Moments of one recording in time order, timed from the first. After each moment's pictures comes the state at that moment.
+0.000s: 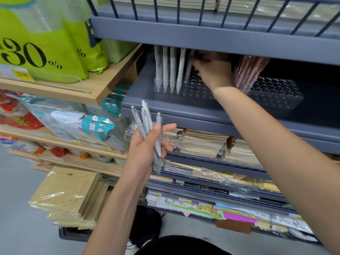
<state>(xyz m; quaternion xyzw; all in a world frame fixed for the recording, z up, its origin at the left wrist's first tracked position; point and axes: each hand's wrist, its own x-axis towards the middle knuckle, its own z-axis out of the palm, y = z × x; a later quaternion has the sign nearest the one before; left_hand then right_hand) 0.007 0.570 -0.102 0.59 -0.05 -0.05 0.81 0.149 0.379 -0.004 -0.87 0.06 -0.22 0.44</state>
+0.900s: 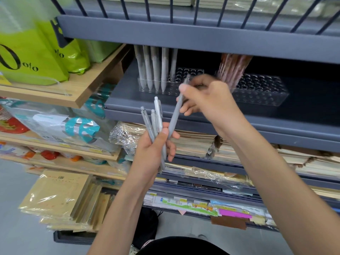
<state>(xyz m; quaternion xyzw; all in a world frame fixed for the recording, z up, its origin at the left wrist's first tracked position) 0.003 0.524 -0.104 0.61 -0.07 -0.06 0.79 0.042 0.364 -0.013 -0.75 -0.03 -0.06 0.66</state>
